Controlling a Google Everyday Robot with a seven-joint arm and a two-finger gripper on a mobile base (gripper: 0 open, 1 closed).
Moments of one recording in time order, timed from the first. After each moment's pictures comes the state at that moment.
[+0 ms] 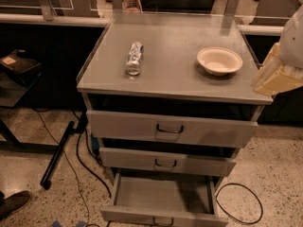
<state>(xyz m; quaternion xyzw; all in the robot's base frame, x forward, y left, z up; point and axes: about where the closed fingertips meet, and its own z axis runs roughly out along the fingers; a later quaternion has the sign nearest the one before) 0.438 -0.218 0.974 -0.60 0.78 -0.03 0.16</state>
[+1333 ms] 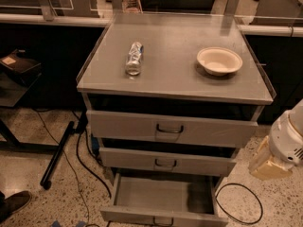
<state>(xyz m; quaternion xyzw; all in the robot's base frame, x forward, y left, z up) 0.352 -0.239 0.810 -0.55 0.83 0.08 0.06</state>
